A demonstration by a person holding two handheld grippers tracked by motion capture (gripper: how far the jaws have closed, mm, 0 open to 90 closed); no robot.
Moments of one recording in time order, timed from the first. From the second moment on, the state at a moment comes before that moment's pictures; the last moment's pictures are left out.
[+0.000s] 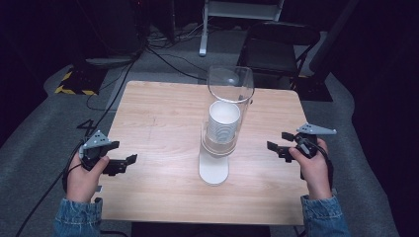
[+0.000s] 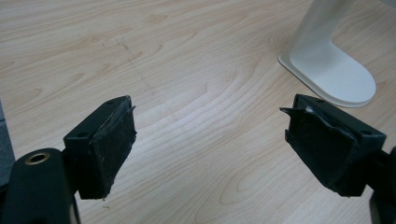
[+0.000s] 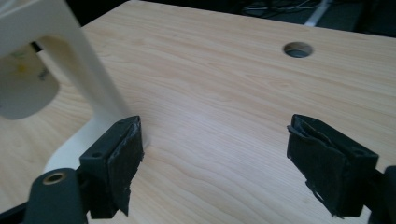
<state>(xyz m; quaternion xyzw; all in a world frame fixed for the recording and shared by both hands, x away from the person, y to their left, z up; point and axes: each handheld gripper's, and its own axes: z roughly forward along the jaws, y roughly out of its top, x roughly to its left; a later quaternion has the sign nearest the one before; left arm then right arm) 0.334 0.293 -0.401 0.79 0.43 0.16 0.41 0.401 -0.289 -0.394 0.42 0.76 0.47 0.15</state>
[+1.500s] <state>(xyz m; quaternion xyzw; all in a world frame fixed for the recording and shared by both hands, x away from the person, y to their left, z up) 0.327 0.299 -0.410 0.78 0.45 0.16 0.40 0.386 -0.149 -0.422 0.26 0.81 0.52 0.08</state>
